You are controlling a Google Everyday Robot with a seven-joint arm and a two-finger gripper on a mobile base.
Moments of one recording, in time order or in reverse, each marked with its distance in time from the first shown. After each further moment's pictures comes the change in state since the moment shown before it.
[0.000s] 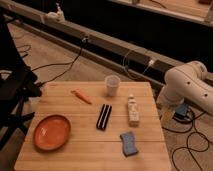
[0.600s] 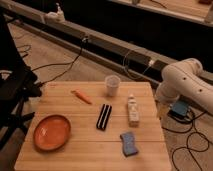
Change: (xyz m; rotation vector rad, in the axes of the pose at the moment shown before) arm -0.034 -0.034 0.006 0.011 -0.060 0.045
